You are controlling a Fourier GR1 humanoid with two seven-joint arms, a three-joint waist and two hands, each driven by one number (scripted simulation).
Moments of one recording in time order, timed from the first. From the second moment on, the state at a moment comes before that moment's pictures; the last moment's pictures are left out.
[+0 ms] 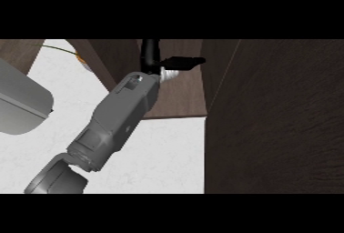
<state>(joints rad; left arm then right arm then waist) -1.19 0.00 -0.24 -0.32 0.52 0.52 -0.59 0.88 -0.15 -0.25 -2.37 -0.36 0.65 -0.32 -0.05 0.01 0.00</state>
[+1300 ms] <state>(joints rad) -0.60 0.05 -0.55 -1.20 0.56 0.51 -0.42 0.86 -0.14 -0.20 -2.38 -0.37 0.60 -0.25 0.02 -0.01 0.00</state>
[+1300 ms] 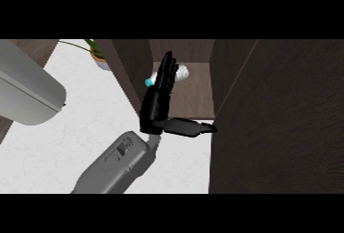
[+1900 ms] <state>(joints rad) -0.25 0.19 -0.64 -1.59 0.53 0.52 -0.39 0.86 -0.24 -0.06 -2.39 -0.35 0.72 -0.19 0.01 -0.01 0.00</state>
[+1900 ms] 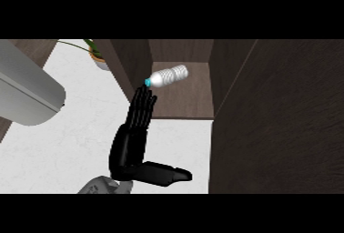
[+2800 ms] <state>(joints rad) 0.10 0.41 -0.58 -1.90 0.56 0.45 -0.46 0.81 -0.21 0.40 -2.42 -0.22 0.68 -0.02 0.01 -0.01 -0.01</state>
